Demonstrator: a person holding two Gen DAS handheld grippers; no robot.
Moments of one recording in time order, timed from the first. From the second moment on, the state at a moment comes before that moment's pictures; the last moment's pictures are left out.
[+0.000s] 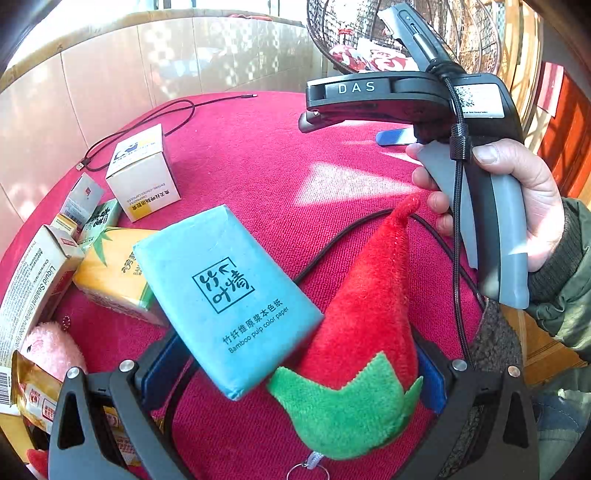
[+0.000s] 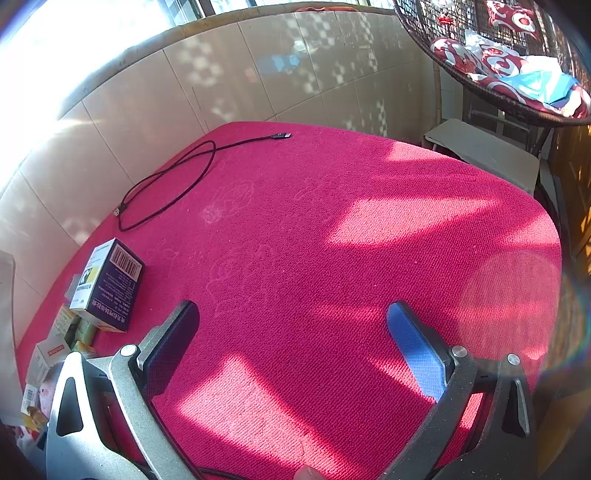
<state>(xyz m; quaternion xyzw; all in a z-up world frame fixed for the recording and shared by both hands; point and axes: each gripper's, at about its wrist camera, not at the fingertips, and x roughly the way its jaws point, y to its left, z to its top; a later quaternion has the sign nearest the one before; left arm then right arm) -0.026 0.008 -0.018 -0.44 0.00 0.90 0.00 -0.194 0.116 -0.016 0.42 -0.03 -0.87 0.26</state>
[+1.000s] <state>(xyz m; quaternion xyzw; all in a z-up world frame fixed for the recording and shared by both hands) -0.018 0.006 -0.008 -0.44 0.00 0.90 0.00 -0.194 0.120 -0.016 0.42 -0.05 -0.87 0.26</state>
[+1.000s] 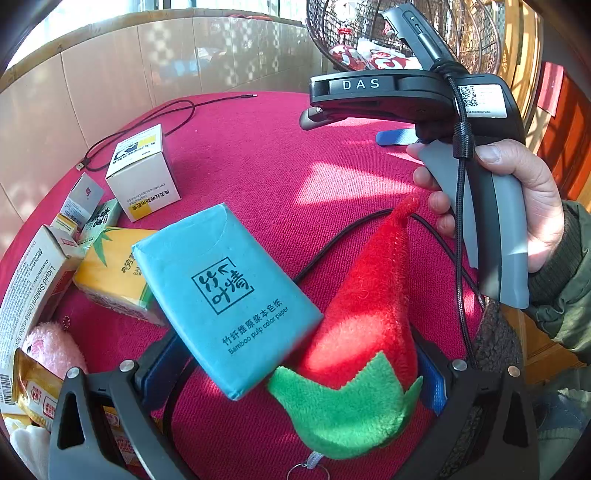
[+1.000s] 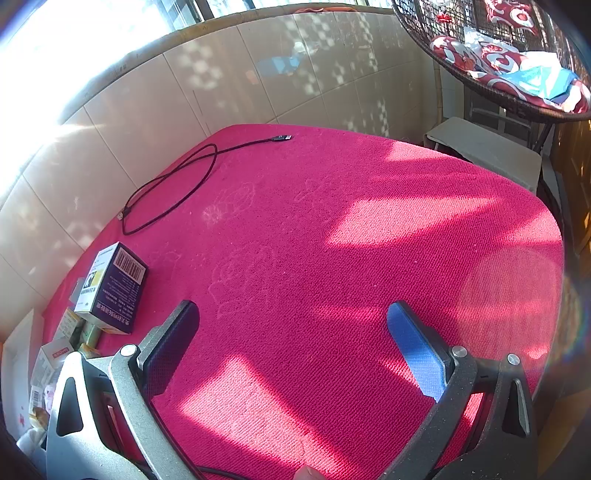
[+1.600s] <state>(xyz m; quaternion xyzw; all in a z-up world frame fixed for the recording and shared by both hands) 0.090 -0.022 0.110 -0.28 -0.10 0.95 0.00 -0.169 0.146 0.032 0.35 -0.09 -0.86 0.35</state>
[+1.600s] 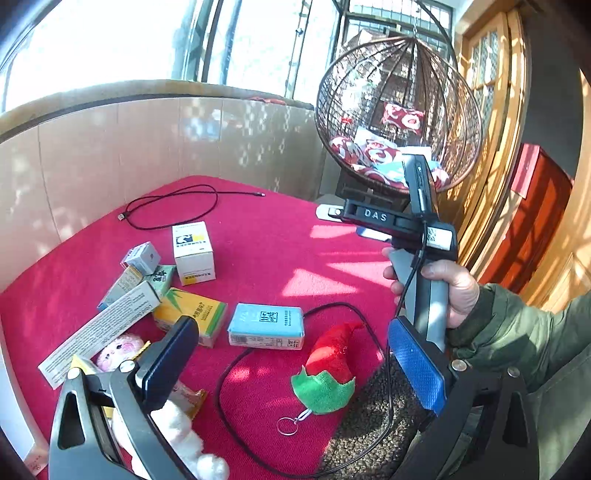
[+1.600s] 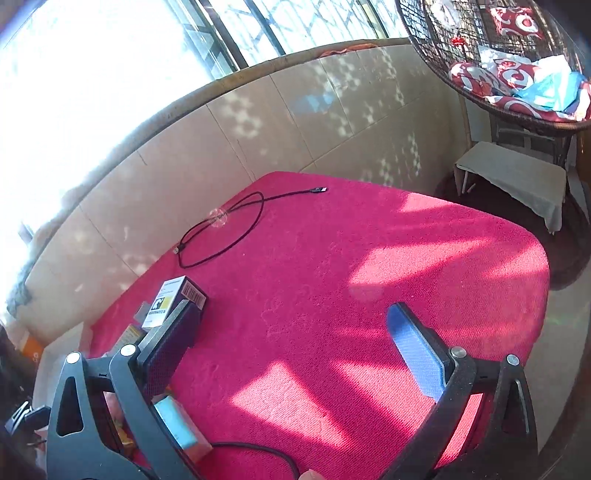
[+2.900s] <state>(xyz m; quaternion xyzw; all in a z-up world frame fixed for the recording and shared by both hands) 0.121 -0.131 0.022 -0.46 -0.09 0.88 -0.11 -0.025 0.065 -0.017 0.48 0.18 -0.71 0.49</state>
